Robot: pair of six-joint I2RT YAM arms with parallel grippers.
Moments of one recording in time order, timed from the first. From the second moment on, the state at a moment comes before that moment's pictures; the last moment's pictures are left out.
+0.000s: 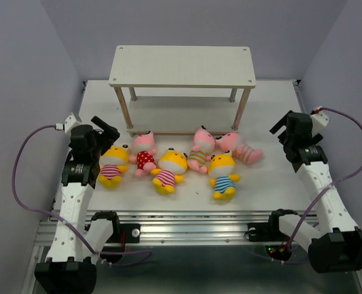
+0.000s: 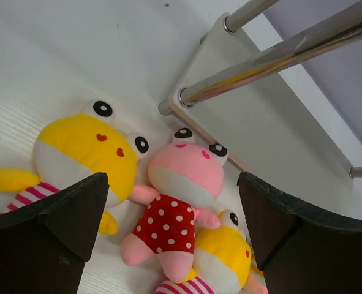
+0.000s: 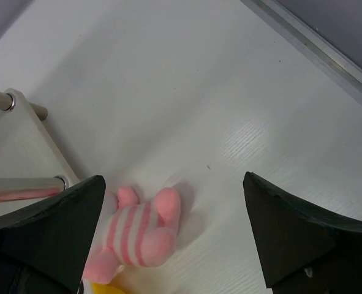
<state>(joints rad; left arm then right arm) 0.01 0.80 0.83 -0.49 -0.15 -0.73 0.04 1.00 0.91 -0.52 0.52 0.64</state>
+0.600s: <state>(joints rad) -0.30 0.83 0.75 -0.60 0.05 -0.77 0.04 1.12 0.94 -0.52 0.35 0.54</state>
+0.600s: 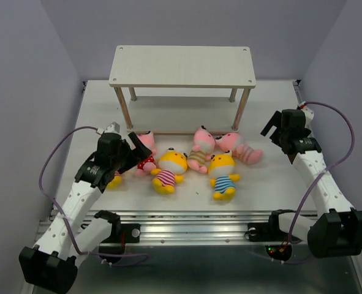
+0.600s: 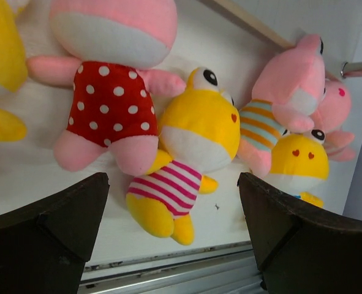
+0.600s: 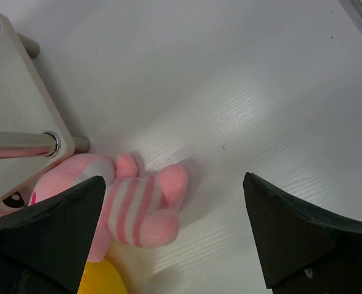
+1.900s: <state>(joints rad) -0.60 0.96 0.56 -0.53 0.11 -0.99 0.04 1.09 0.94 -0.52 0.37 0.54</state>
